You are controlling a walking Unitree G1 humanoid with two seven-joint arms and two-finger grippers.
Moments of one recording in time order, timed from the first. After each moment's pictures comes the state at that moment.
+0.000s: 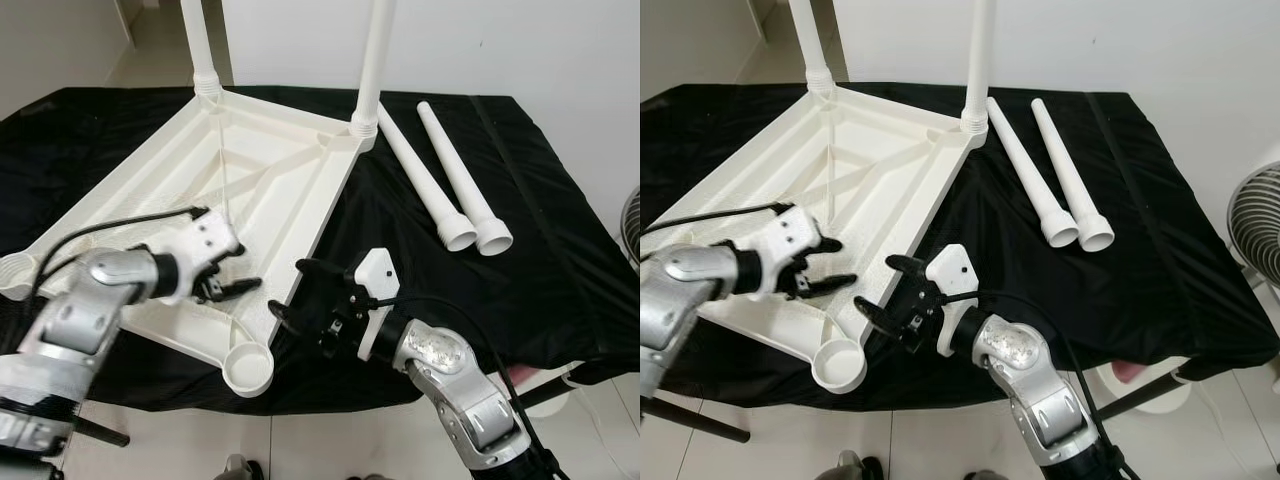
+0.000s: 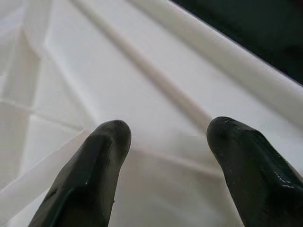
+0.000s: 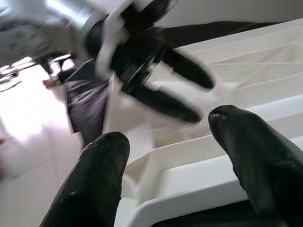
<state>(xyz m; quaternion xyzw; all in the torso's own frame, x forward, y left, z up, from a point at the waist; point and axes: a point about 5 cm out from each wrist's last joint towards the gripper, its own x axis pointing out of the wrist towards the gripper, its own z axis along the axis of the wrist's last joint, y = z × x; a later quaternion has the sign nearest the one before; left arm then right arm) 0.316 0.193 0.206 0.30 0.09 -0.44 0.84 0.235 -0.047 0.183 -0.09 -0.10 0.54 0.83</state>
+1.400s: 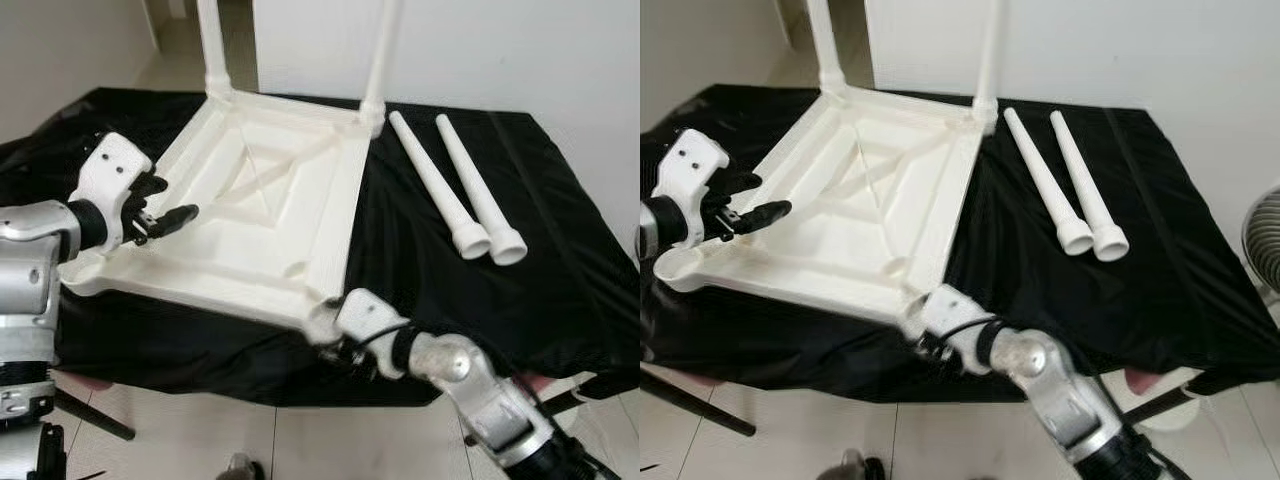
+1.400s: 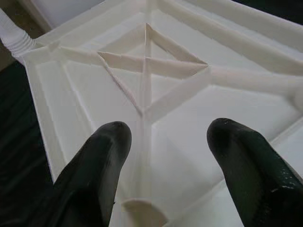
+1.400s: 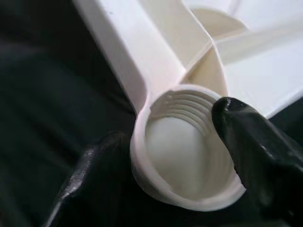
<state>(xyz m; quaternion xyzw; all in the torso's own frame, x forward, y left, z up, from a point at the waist) 0.324 0.225 0.248 0.25 0.05 -0.32 0.92 0.269 -0.116 0.143 -0.38 0.06 0.37 0.85</state>
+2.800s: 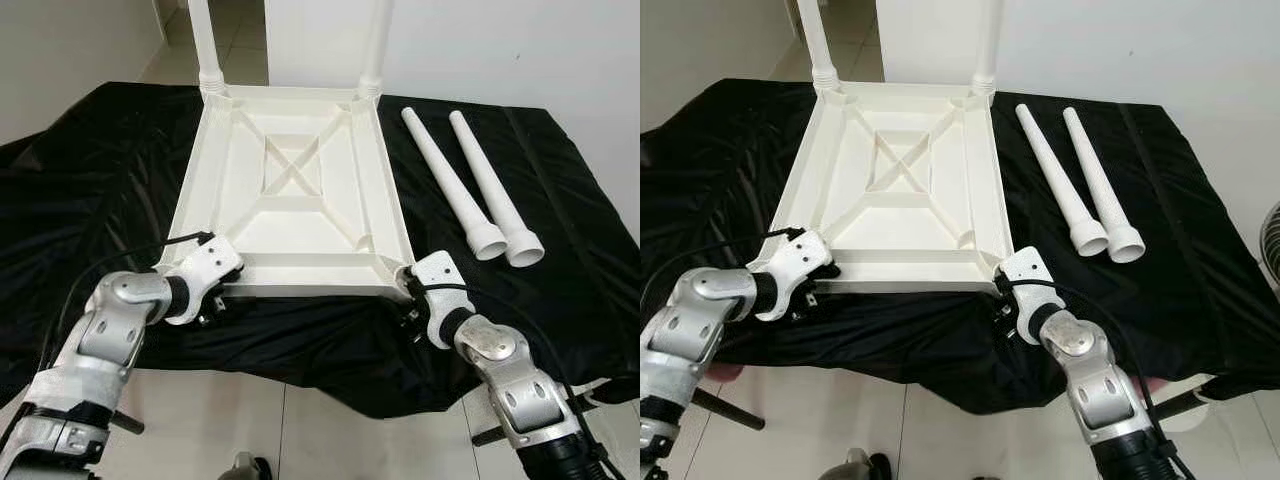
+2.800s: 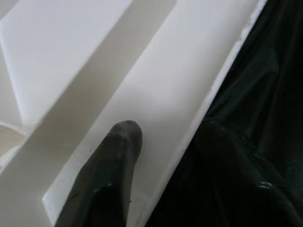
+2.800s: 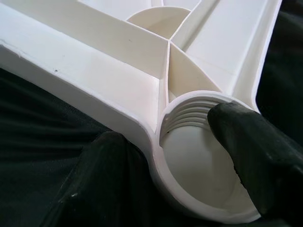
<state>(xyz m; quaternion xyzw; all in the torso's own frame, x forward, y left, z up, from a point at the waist) 0.318 0.169 0.157 0.28 0.16 -0.44 0.84 0.285 -0.150 0.146 -0.25 0.07 0.24 0.94</state>
